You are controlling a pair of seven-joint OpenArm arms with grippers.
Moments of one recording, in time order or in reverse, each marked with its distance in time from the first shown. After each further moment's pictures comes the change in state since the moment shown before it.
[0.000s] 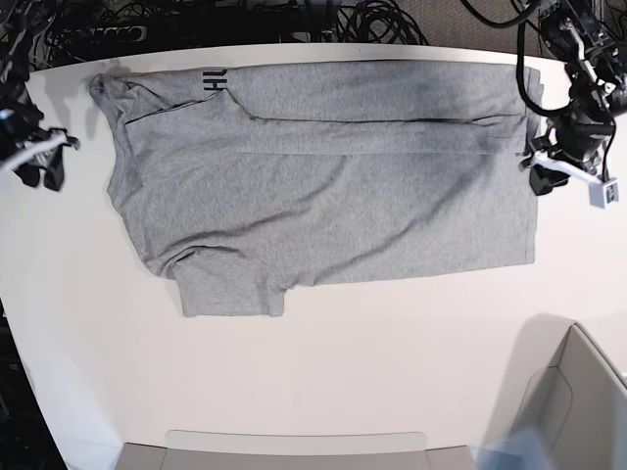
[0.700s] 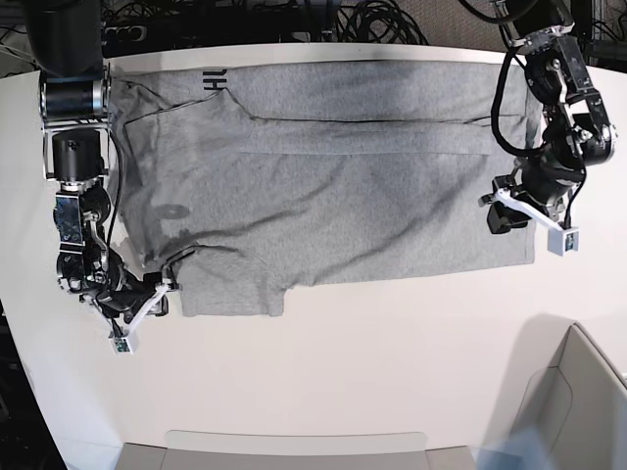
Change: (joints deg) left arm -9.0 -1.0 12.1 -4.2 0.5 0.4 -0.1; right arm 54.4 -1.2 -48.0 -62.3 -18.7 0.2 14.4
